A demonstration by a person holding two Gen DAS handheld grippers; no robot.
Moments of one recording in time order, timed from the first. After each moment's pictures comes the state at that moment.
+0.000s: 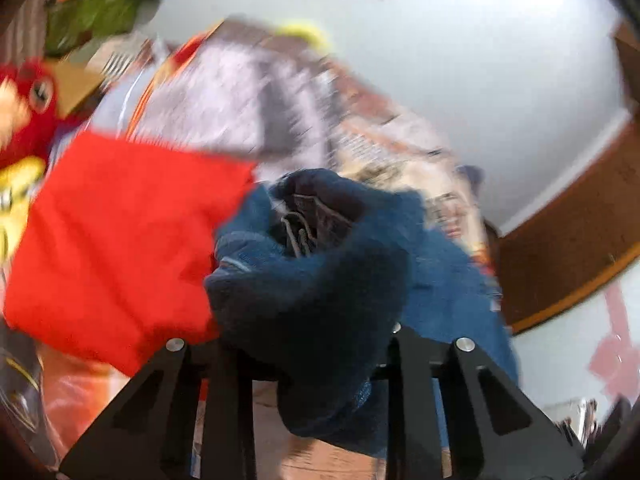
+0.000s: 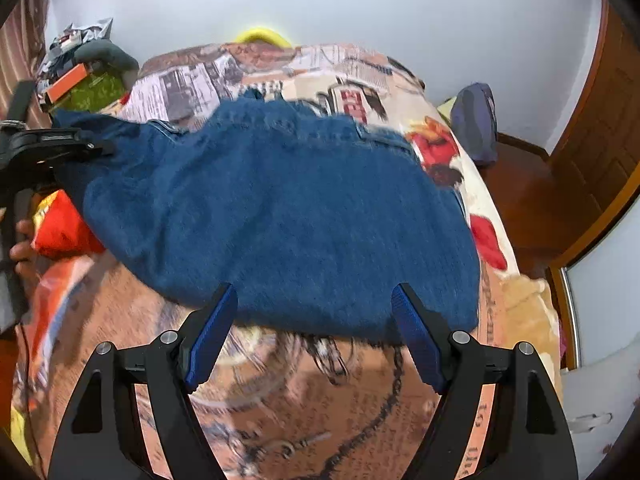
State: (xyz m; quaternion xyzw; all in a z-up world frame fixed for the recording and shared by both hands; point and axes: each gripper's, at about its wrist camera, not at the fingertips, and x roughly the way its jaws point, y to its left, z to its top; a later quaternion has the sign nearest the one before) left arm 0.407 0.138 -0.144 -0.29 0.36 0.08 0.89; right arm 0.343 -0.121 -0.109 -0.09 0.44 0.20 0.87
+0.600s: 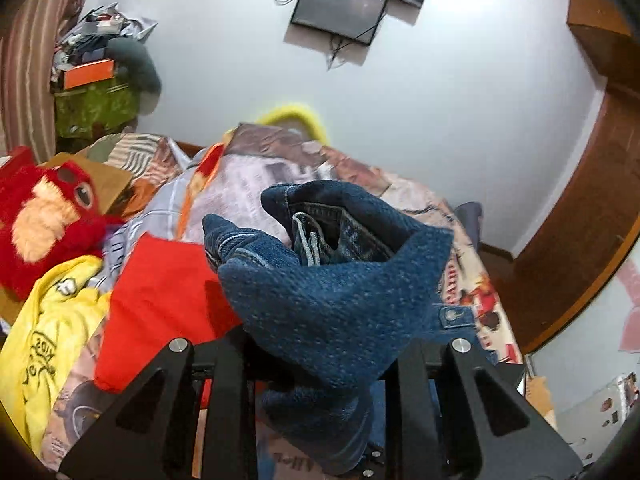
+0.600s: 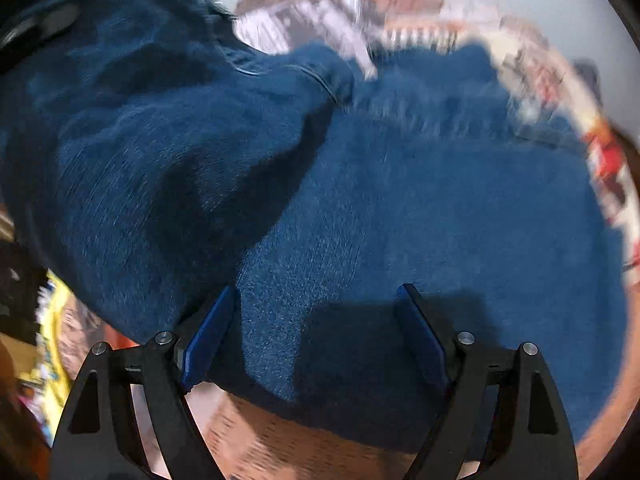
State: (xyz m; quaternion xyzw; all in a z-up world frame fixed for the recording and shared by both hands) left arm 0.354 0.167 -0.084 -0.20 0.28 0.13 0.93; right arm 0.354 0.053 -0.172 -0.05 0.54 0.34 0.77
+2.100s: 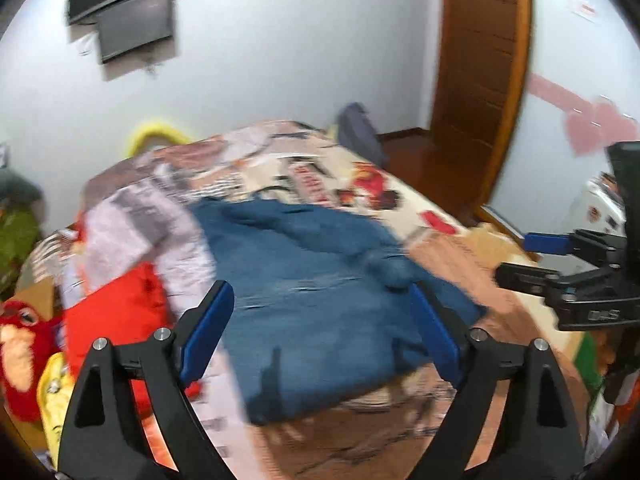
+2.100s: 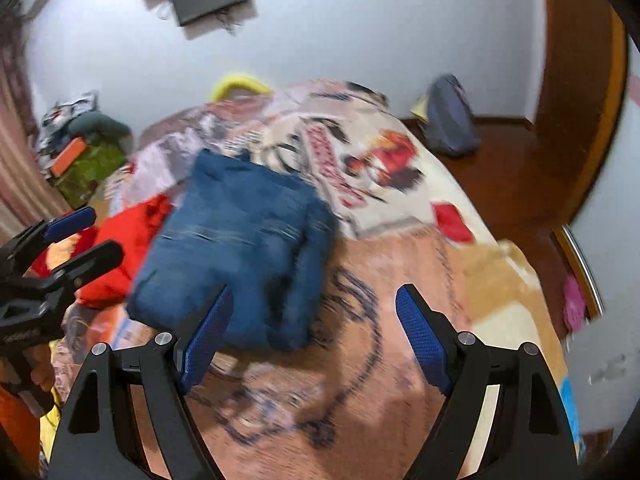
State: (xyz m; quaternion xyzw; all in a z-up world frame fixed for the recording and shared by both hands) left arm 0.348 -0.008 -0.084 0.04 0.35 -0.07 0.93; right arm 0.309 -0.169 -0.067 0.02 0.41 0.20 0.89
